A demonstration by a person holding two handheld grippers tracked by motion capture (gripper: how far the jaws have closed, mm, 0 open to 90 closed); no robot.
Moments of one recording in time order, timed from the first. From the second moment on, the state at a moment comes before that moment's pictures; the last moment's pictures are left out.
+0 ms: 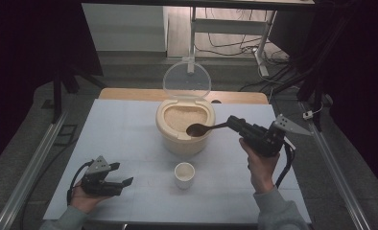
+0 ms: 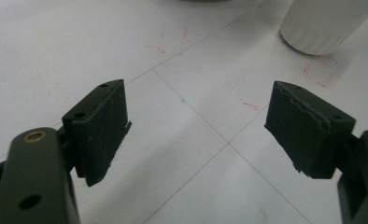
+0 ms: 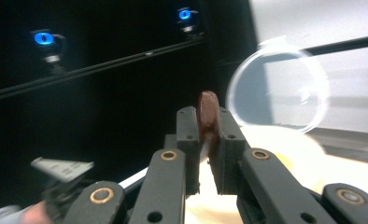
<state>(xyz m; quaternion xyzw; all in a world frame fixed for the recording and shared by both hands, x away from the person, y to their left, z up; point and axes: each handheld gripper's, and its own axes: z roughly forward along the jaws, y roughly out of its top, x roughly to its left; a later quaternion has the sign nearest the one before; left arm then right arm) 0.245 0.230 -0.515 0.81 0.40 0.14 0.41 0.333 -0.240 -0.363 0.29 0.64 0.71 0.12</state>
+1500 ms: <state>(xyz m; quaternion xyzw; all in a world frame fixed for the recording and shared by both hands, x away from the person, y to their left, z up) 0.246 0.229 -0.518 0.81 0.41 0.13 0.40 0.412 -0.194 -0.396 0.43 0.67 0.60 0.11</state>
